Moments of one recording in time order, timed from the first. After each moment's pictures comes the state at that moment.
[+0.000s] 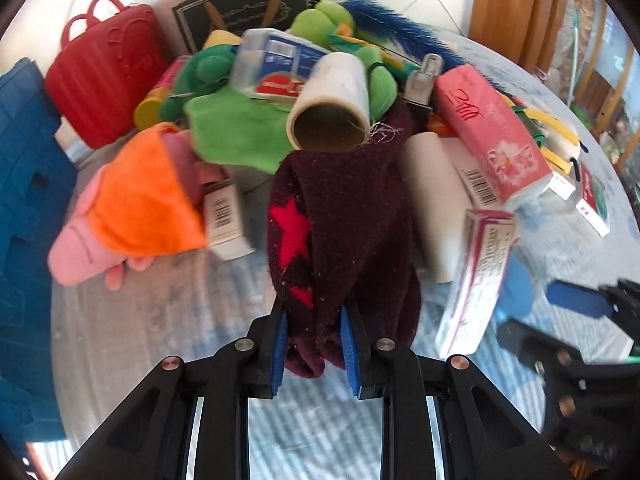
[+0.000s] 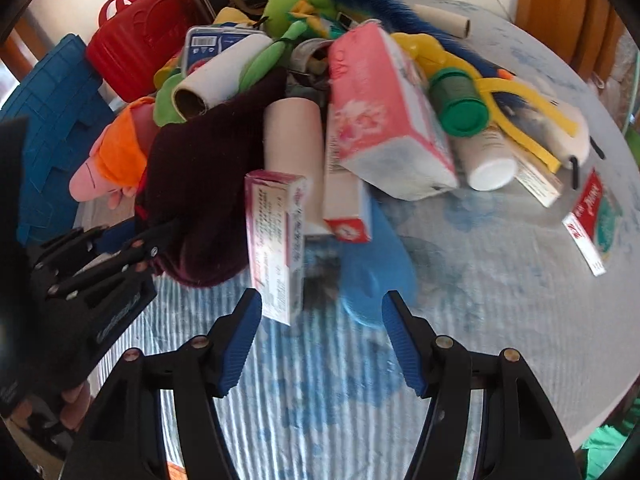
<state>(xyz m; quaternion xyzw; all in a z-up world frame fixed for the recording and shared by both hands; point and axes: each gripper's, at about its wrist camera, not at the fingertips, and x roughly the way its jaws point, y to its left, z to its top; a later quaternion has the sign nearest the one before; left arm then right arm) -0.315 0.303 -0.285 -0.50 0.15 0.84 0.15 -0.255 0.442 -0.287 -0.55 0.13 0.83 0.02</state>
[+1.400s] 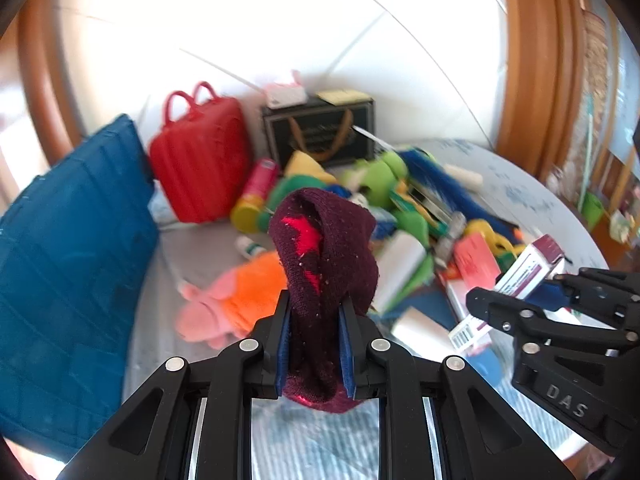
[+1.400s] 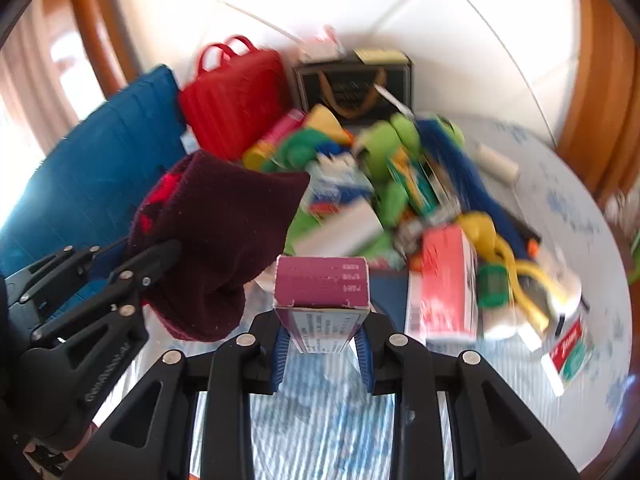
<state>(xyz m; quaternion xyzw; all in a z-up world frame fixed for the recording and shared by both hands) -0.296 0.252 -0.136 -0.36 0.09 0.93 0.08 -0.282 0.391 -0.152 -0.43 0.05 0.90 -0.07</state>
